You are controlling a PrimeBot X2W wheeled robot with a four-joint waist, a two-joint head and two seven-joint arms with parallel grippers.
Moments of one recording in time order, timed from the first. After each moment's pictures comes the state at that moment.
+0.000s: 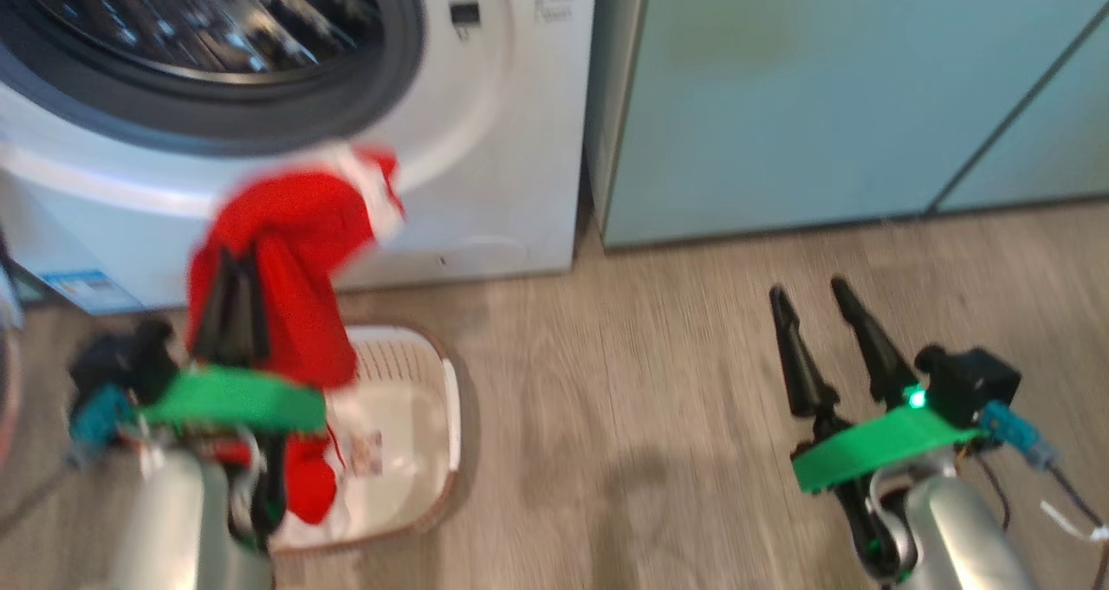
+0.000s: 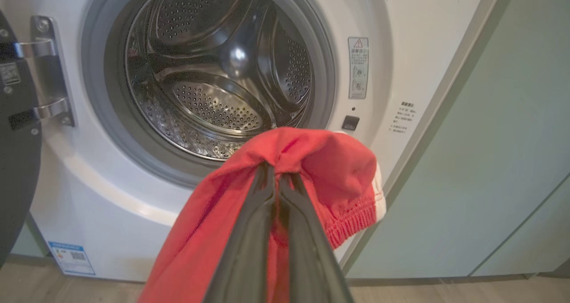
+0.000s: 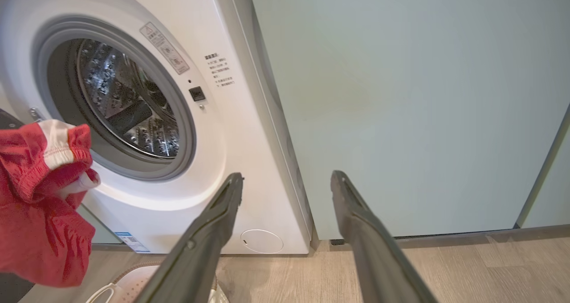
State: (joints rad) left arm -0.18 0.04 0.02 0.13 -0.30 0.00 -0.25; right arm -0.12 -0.05 0.11 0.24 0.33 0.13 -0.26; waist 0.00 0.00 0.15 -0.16
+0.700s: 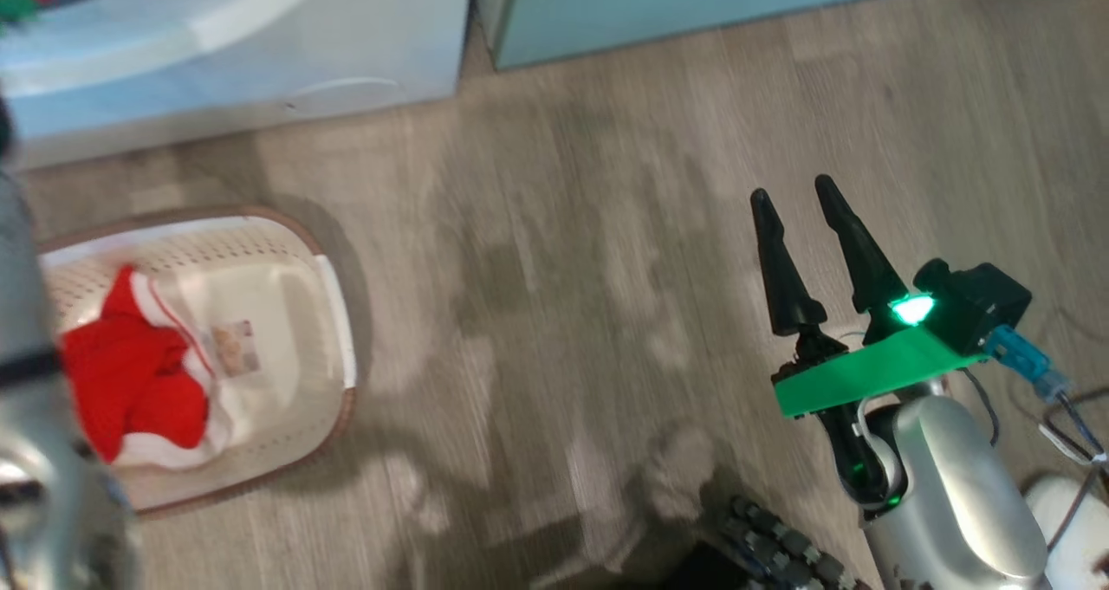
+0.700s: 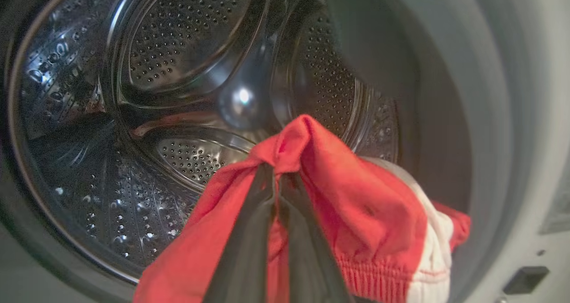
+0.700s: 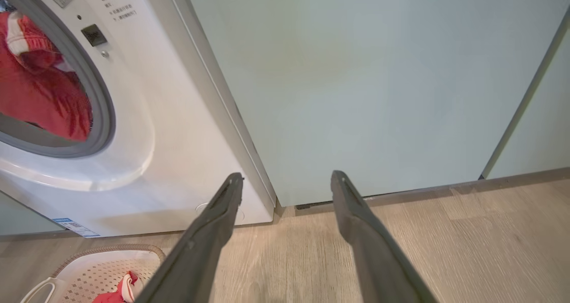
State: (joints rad) left arm -0.94 0.19 0.23 0.47 -0.14 -0.06 -0.26; right arm -0.26 -0.05 0.16 0.19 0.37 0.13 -0.26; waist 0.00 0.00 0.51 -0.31
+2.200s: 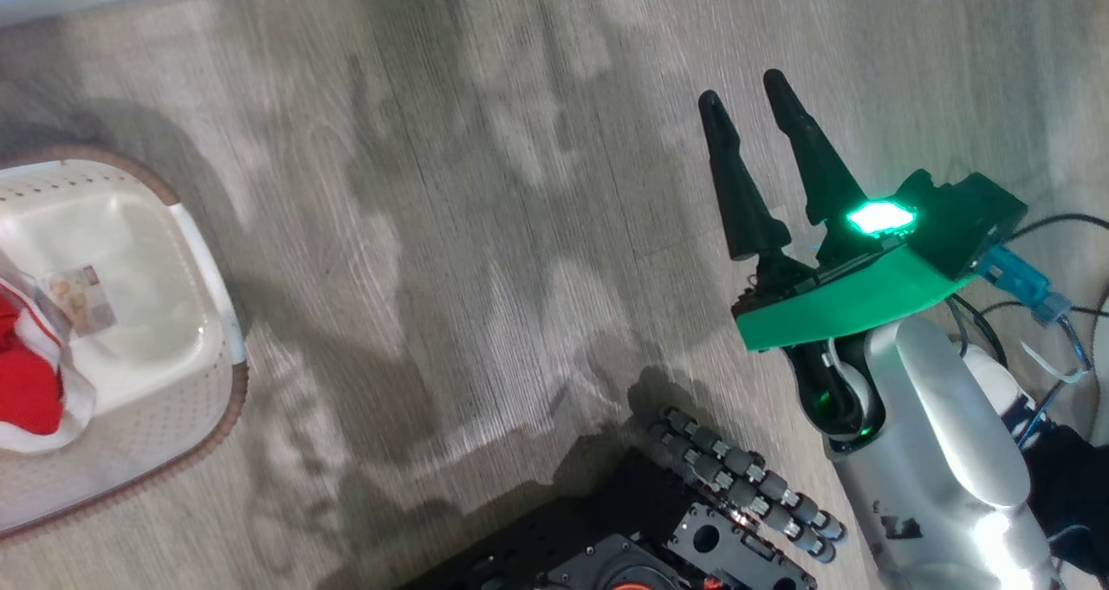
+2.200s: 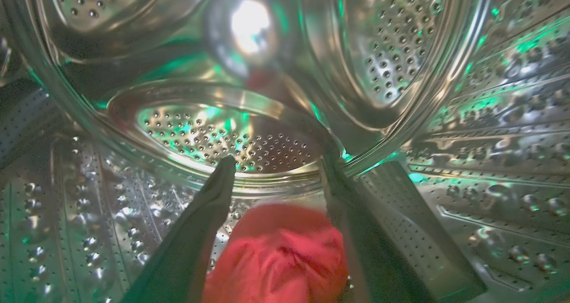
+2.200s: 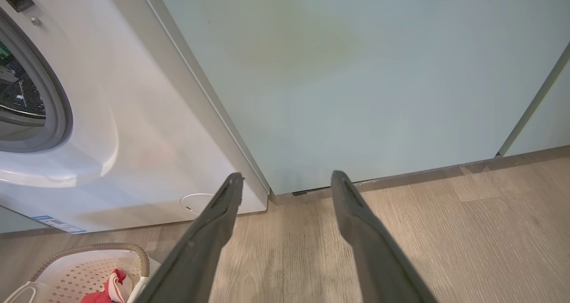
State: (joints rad) left arm -1.70 0.48 0.03 1.13 -0.01 -0.09 -0.25; right arm -0.43 -0.05 0.28 0.15 0.50 0.13 -0.26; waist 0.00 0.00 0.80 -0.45
